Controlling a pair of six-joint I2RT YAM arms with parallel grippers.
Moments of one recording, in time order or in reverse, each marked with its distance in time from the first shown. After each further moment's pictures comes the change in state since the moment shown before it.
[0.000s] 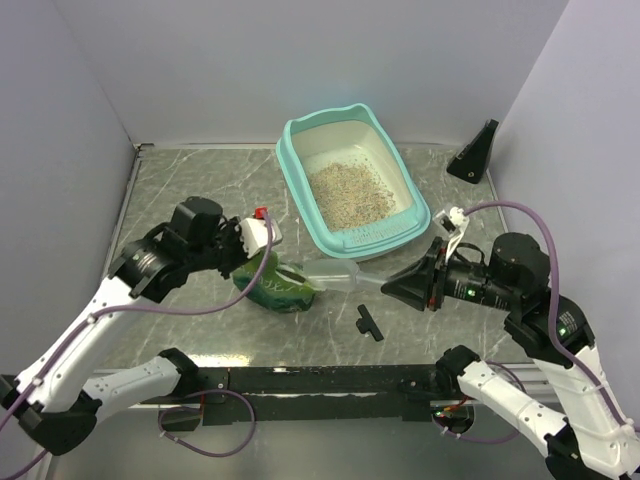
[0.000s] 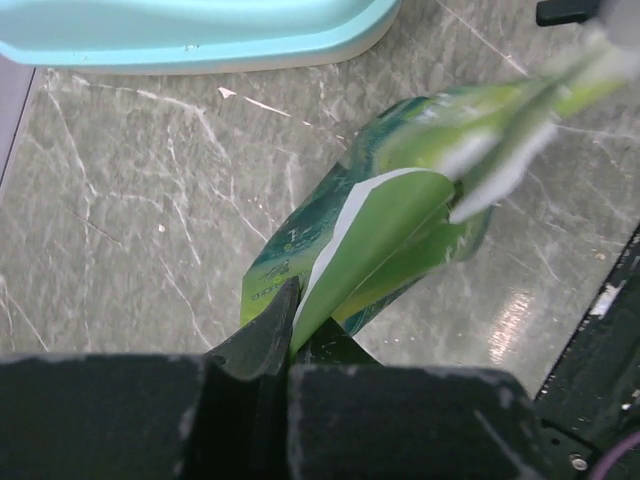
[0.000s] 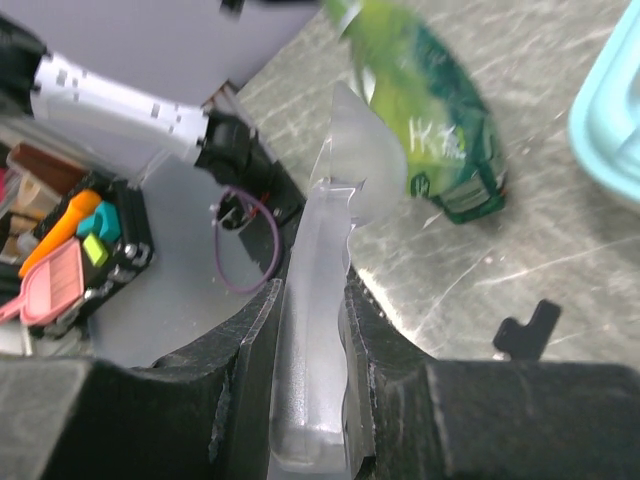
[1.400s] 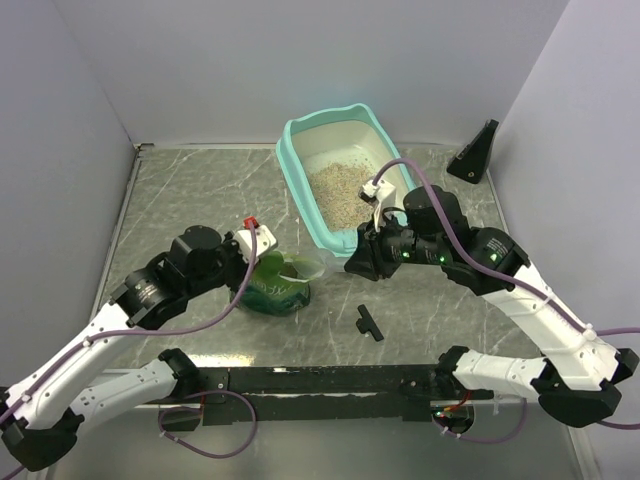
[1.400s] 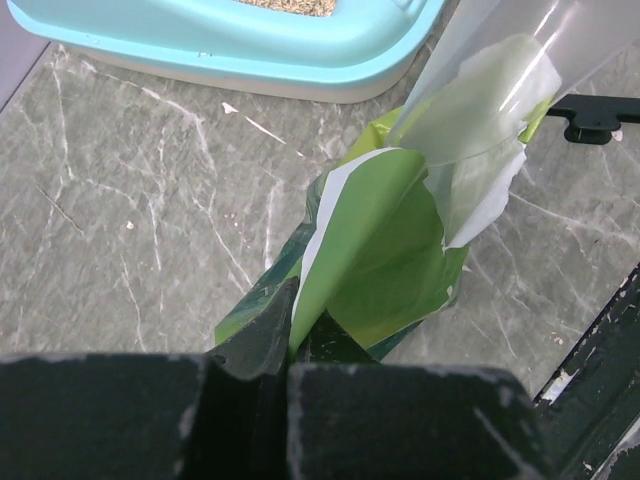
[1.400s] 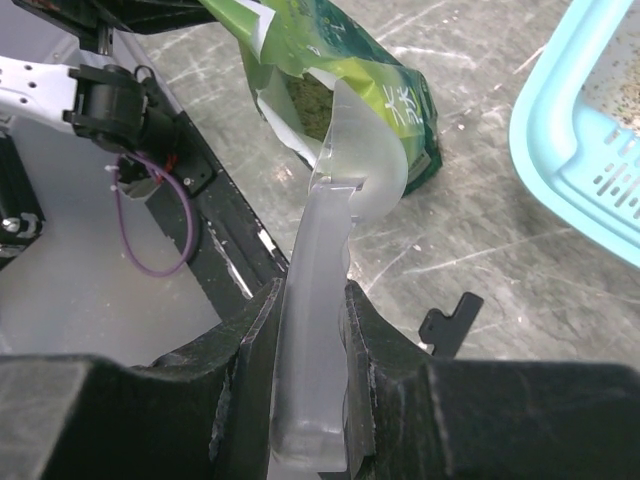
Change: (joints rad) left arm -0.137 -0.195 -0.247 0.227 -0.172 -0.287; right arm 0.245 0.431 0.270 -0.102 0.290 -0.146
